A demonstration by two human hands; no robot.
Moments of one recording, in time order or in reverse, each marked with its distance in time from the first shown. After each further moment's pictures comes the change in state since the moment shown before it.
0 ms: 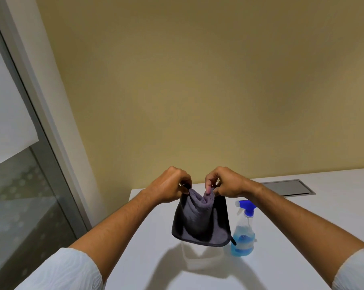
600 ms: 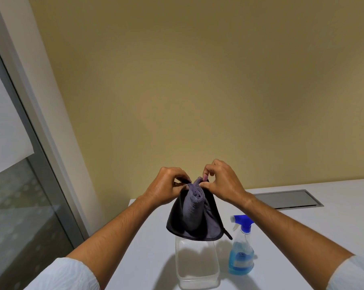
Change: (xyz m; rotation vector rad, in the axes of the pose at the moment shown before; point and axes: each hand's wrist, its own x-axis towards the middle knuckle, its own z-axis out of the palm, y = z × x) left_hand 0.036 0.010 0.003 -0.226 0.287 0.003; right_hand 0.016 0.019 -0.013 -0.114 0.541 -0.036
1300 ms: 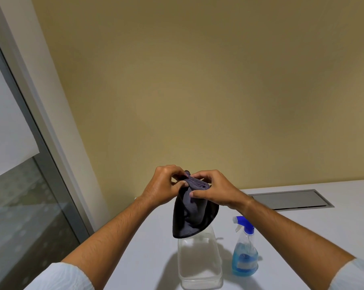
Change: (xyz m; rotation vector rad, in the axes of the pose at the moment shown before) left_hand 0.001 0.000 0.001 0.040 0.113 -0.085; right_hand -0.001 0.000 0.012 0.648 -0.319 0.082
